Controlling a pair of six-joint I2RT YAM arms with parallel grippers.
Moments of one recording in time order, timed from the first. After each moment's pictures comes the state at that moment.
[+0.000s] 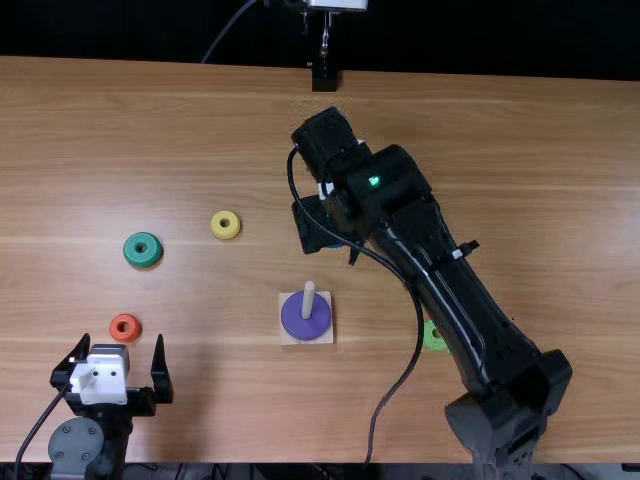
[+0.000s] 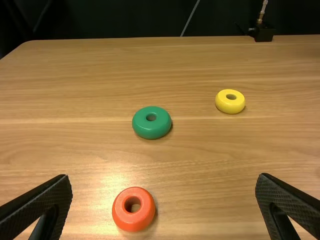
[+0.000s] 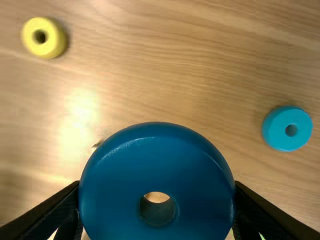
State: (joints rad) left arm -0.05 0.01 0.10 -0.38 -0.06 -0.03; right arm 0.59 2.07 2.18 -1.37 0.07 0.24
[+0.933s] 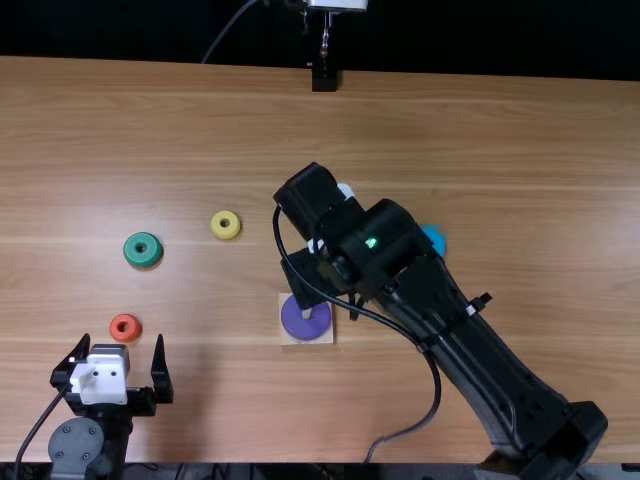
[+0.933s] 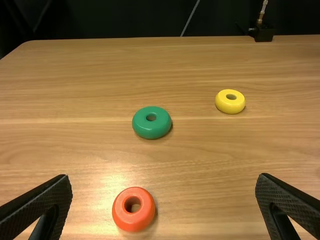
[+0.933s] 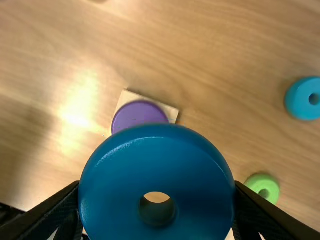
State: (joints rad) left arm -0.05 0.01 0.10 -0.38 -0.06 -0.03; right arm 0.70 1.86 1.94 -1.37 0.07 0.24
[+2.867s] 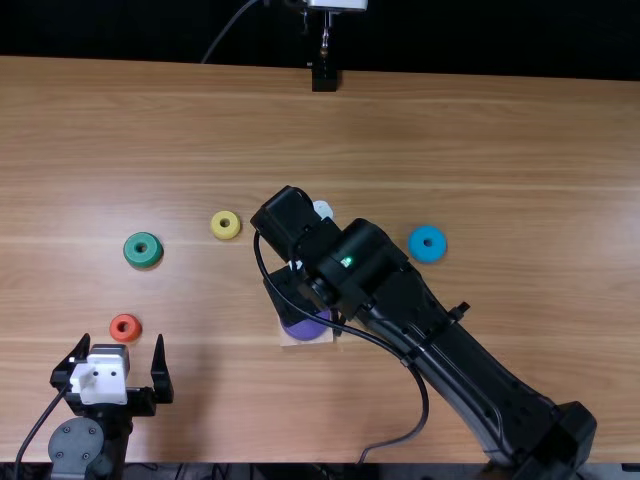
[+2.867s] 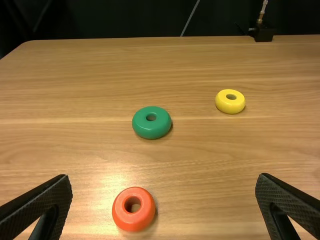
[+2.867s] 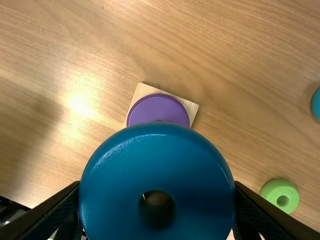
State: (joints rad) left arm -0.05 0.01 0.10 -0.37 -0.06 -0.03; right arm 0.77 1.86 1.87 -1.30 0.07 0.26
